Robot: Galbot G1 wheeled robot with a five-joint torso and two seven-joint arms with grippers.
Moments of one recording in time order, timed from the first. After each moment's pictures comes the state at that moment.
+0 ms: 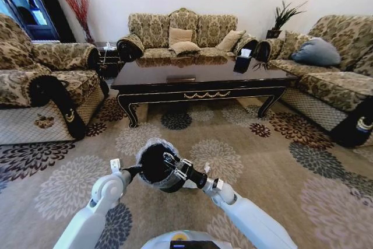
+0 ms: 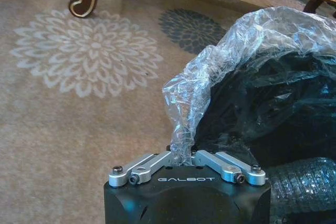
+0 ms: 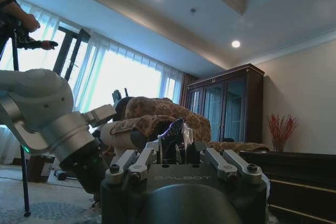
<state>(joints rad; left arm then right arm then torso) 1.30 -1.11 -0.41 -2.06 -1.07 0.74 -0.52 -1.01 1.05 -0.17 1.56 0.49 0.72 -0.52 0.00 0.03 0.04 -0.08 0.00</state>
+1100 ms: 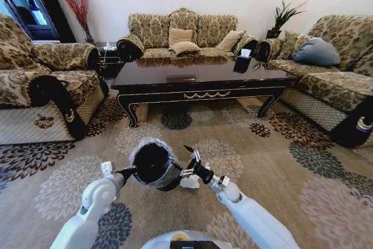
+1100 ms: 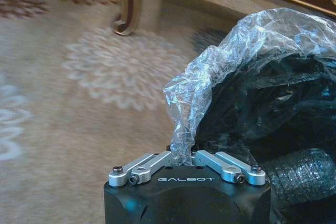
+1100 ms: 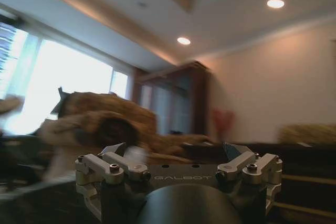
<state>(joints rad) 1.41 -1.12 -0.61 -2.13 -1.07 0.74 -0.53 -1.06 1.06 -0.02 1.57 0.52 0.65 -0.38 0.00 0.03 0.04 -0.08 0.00</state>
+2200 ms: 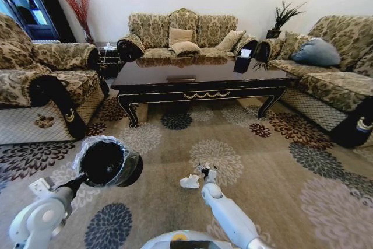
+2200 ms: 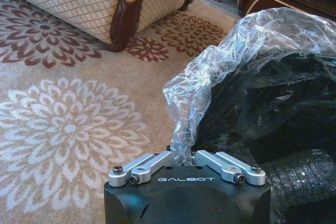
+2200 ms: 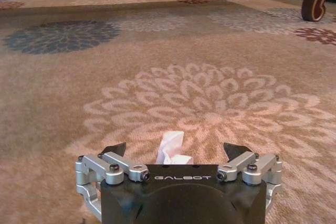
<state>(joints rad) 1.59 -1.25 -1.06 -2.22 -1.12 0.74 -0.54 -0.92 1.38 0.04 0.97 0.49 0.09 0.45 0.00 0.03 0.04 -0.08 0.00</state>
